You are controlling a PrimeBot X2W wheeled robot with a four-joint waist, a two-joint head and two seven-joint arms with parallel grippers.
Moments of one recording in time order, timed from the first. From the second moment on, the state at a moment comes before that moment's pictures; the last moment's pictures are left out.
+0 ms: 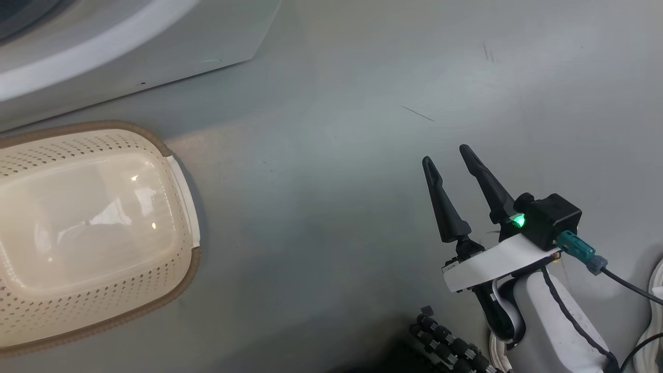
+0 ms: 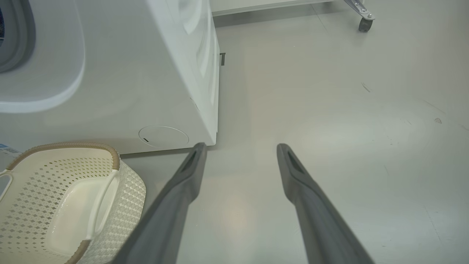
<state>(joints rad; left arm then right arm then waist) -1.43 0.26 0.11 0.63 -0.27 -0.05 -0.26 -0.24 -0.05 0.30 0.14 0.31 0.12 -0.26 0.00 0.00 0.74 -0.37</state>
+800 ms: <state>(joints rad) -1.35 0.29 0.01 0.90 -0.16 -0.03 -0.26 -0.25 -0.04 0.30 0.16 0.32 0.12 -0.26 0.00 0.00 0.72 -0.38</state>
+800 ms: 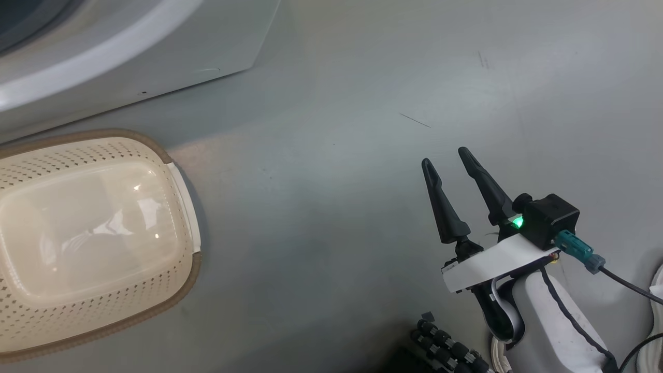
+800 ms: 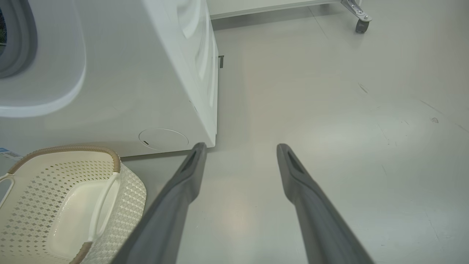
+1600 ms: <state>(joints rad) -1.28 0.18 -0.01 1.07 -0.14 0.05 -0.25 -0.25 -0.04 0.23 0.18 0.32 0.12 -0.26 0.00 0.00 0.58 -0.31</state>
